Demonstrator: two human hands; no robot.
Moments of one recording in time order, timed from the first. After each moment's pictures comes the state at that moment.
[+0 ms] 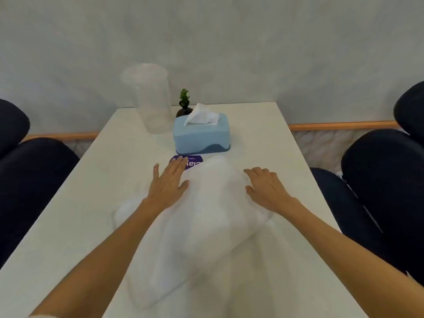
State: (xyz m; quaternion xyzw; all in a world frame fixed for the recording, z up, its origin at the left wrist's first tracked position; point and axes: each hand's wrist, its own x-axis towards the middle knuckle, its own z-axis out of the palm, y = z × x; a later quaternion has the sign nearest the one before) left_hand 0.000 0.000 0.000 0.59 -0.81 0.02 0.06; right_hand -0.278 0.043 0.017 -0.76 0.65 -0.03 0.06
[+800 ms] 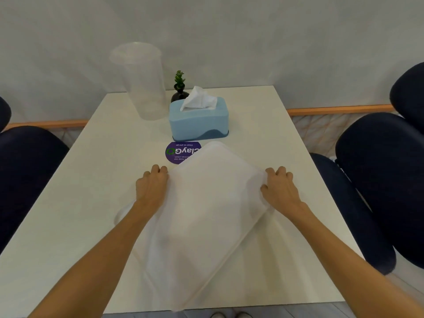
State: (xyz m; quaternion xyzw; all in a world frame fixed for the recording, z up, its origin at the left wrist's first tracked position) left_hand 0.025 0.020 -0.014 0.68 -0.73 0.03 0.03; right_hand -0.283 0.078 0.000 -0.62 0.78 -0.08 0.10
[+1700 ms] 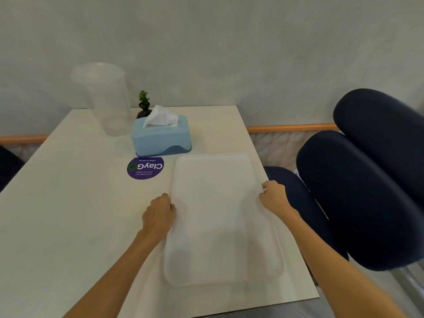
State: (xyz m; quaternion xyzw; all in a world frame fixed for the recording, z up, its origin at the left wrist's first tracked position) left_hand -0.099 0.075 -0.007 0.71 -0.68 -0.17 0.12; right_hand -0.392 0.088 0.012 -0.50 0.81 -0.18 0.23
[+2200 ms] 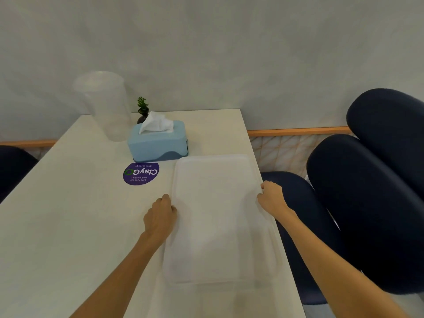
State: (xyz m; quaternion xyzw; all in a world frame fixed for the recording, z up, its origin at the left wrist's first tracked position) left_hand -0.142 0.064 -0.008 0.74 -0.65 -0.13 0.11; right_hand -0.430 0.053 -0.002 -0.53 0.79 -0.19 0.24
